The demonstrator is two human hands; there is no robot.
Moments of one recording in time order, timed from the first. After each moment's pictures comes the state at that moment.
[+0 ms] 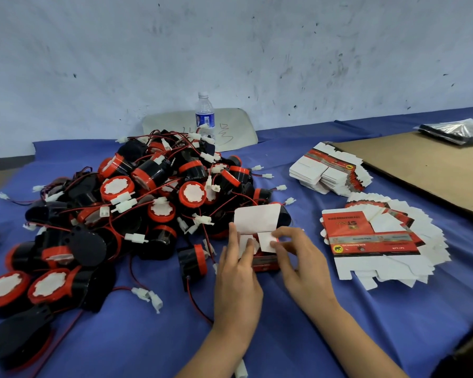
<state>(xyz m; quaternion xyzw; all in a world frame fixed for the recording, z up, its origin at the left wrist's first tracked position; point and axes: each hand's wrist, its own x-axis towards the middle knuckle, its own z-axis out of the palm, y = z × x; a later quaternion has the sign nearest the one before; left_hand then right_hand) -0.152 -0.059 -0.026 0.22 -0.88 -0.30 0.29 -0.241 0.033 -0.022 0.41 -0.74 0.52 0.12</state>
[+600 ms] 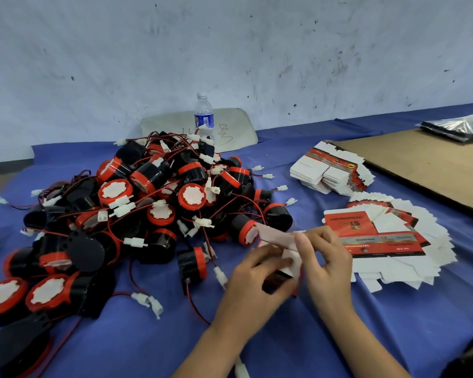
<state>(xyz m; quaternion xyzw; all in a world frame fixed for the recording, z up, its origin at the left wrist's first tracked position) -0.155 -0.060 -0.021 0.05 -0.88 -0.37 0.31 -0.240 0.040 -0.006 0.31 -0.70 0.62 0.16</state>
